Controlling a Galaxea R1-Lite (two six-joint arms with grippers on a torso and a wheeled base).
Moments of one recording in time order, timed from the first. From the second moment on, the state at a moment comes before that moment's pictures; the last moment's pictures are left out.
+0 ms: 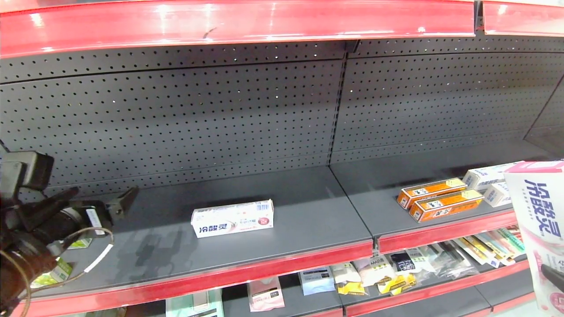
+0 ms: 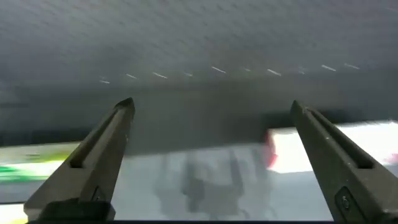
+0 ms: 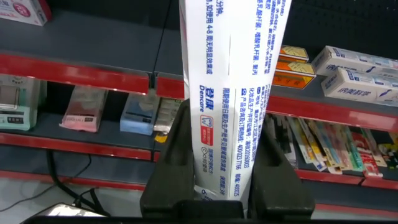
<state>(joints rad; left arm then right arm) -0.17 1.32 -0.28 -0.85 0.23 -0.06 0.10 0.61 -0.27 -0.10 0.05 -0.25</state>
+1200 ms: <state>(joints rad) -0.44 1.94 -0.68 -0.85 0.36 -0.25 0.10 0.64 -0.26 -0.10 0.07 -0.25</state>
